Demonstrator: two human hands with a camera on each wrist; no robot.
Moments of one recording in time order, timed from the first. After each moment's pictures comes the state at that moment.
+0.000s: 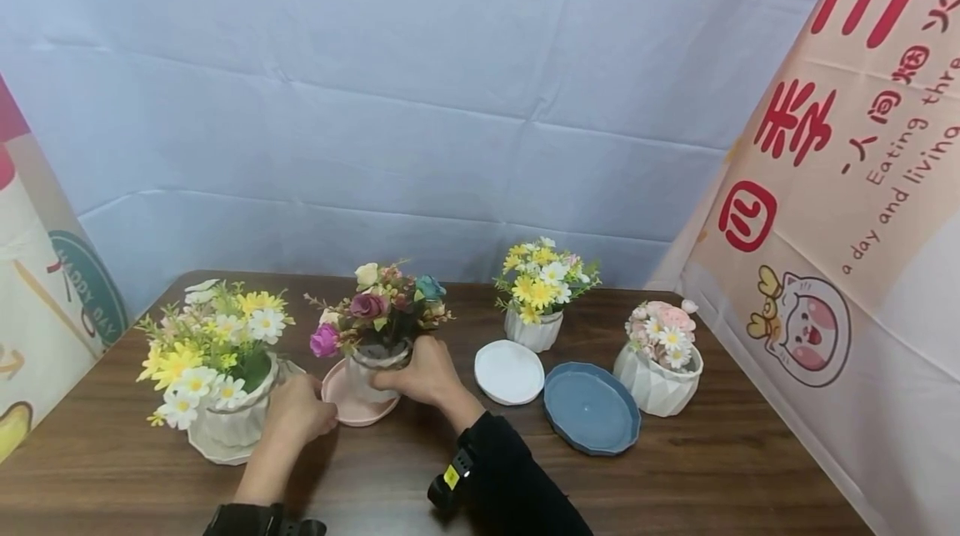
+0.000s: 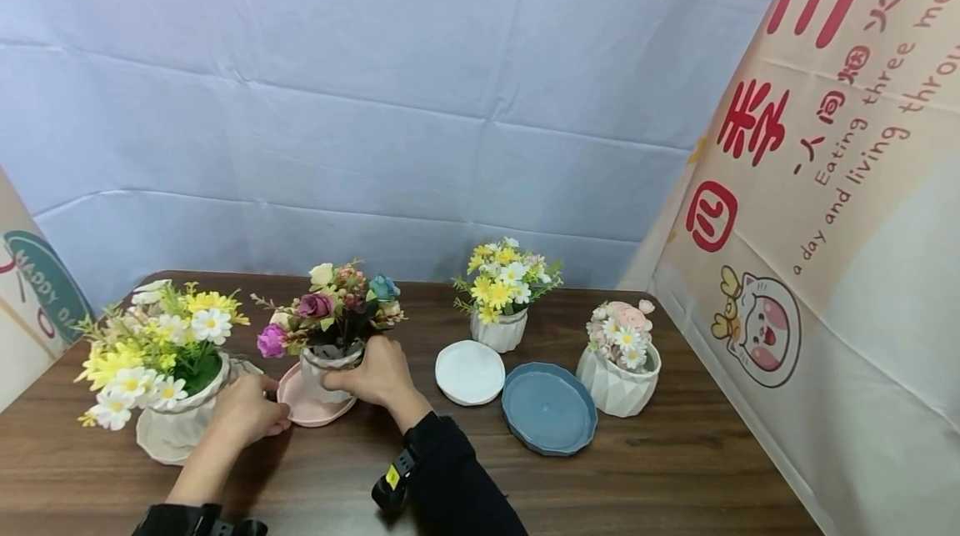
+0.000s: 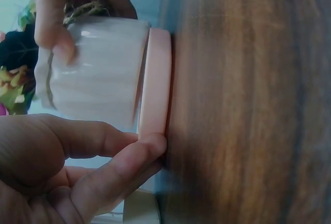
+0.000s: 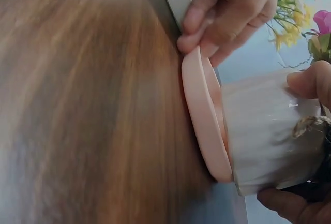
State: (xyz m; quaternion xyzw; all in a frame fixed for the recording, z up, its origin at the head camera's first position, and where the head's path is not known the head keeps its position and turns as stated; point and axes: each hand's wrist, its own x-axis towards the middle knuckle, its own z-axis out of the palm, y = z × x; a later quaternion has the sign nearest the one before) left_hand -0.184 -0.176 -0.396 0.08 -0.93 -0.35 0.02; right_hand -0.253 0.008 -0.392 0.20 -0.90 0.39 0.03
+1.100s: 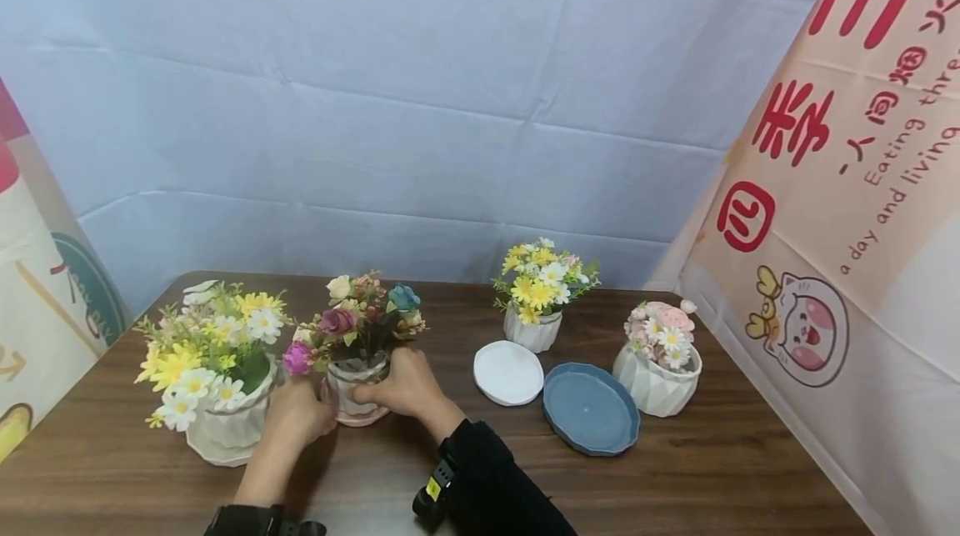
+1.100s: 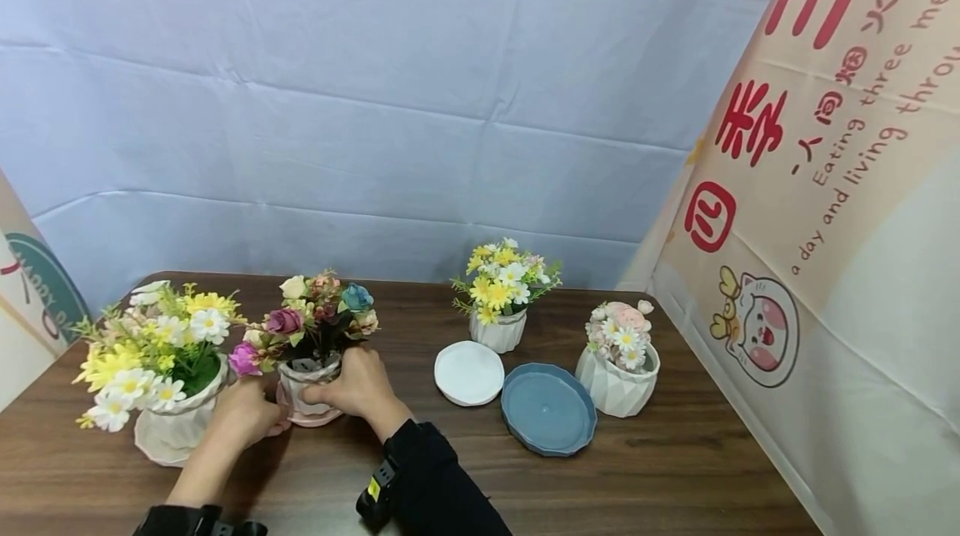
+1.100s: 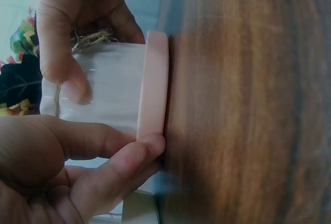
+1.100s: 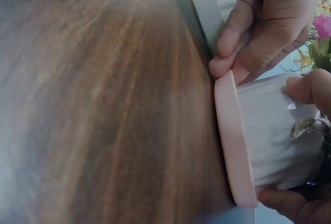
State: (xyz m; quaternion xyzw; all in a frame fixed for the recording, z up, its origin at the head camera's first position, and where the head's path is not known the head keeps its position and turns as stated) left_hand -0.186 -0.173 -0.399 0.08 -0.94 -0.32 0.06; right_hand -0.245 -0.014 -0.401 0.23 -0.90 0.37 0.01
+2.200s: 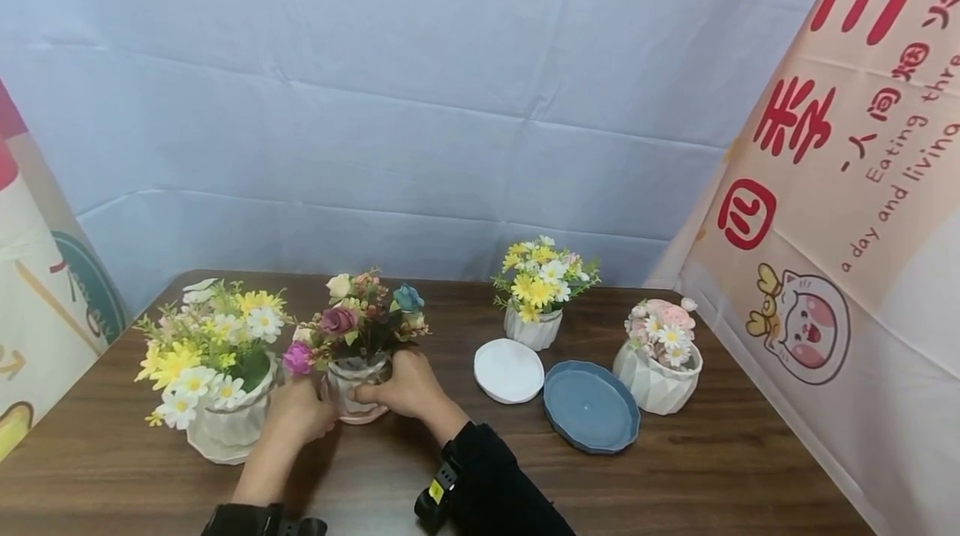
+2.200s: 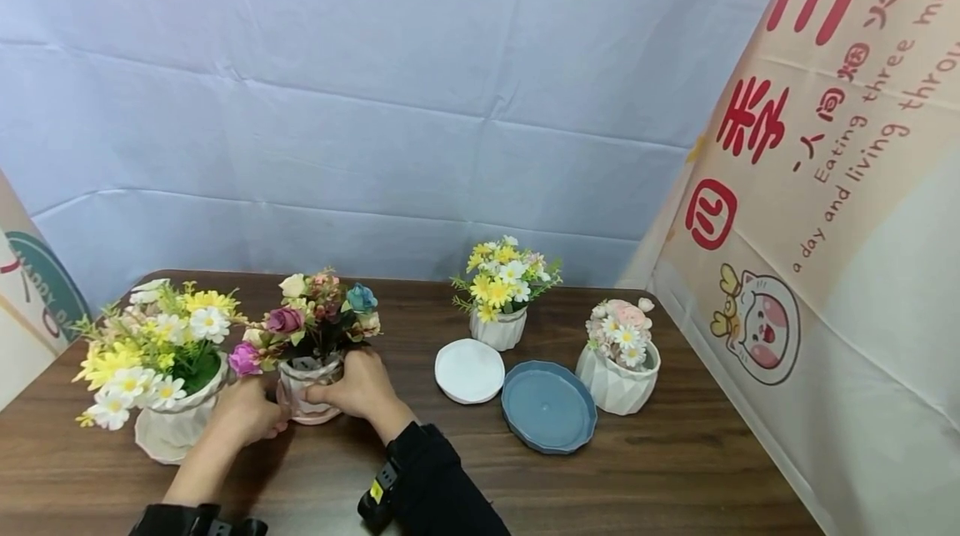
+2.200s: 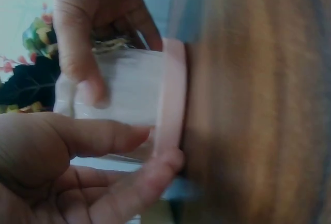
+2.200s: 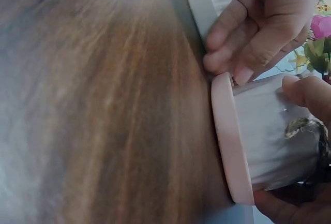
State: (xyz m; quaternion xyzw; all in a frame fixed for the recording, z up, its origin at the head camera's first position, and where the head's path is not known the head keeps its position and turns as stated) left_hand -0.181 -0.172 -0.393 0.06 -0.94 -0.32 0.02; right_hand -0.242 -0.010 -0.403 0.24 -0.89 0.39 -0.01
